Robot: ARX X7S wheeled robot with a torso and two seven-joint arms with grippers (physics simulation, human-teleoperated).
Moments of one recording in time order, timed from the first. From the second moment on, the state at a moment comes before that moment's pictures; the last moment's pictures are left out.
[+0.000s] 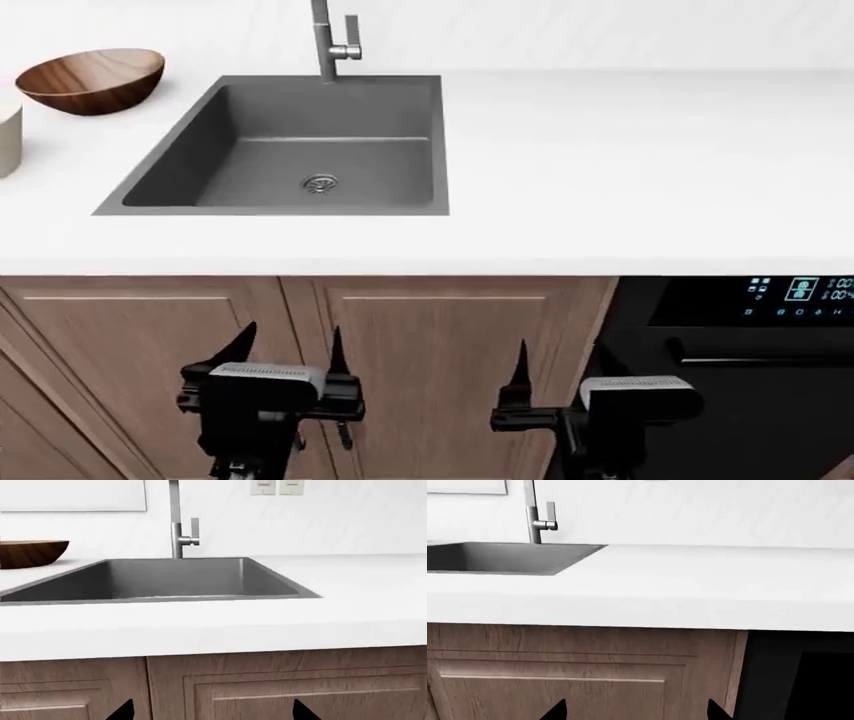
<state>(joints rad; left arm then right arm) -0.03 -0.08 0.08 0.26 -0.08 -0.22 -0.03 0.03 0.07 -0.08 -0.10 0.05 0.08 0.07</state>
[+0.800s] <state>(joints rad) -0.96 -0.30 -0.05 0.38 -0.33 -1.17 0.02 0.90 0.20 -0.06 0.01 0.13 0.71 0.05</state>
